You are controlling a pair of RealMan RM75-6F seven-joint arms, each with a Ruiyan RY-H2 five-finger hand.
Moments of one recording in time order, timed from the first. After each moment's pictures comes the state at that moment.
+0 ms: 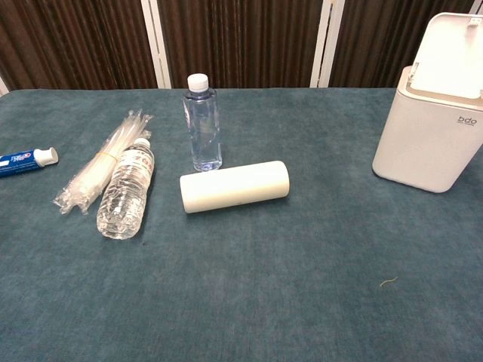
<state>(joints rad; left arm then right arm) -0.10 -1.16 0.05 -1.59 1.68 1.50 0.22 0.07 -1.15 -0.04 -1.58 -1.69 1.51 -0.21</state>
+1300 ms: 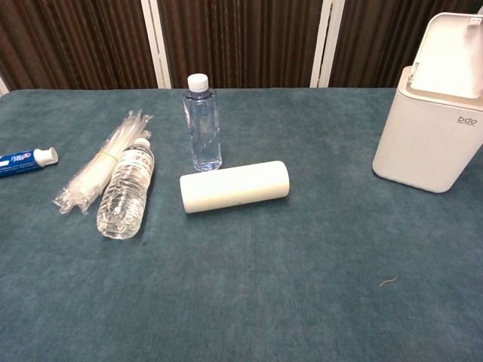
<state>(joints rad) -0.12 -1.19 0.04 -1.57 1.63 1.45 0.25 0.73 -1.11 0.38 -1.58 -0.52 0.94 -0.76</state>
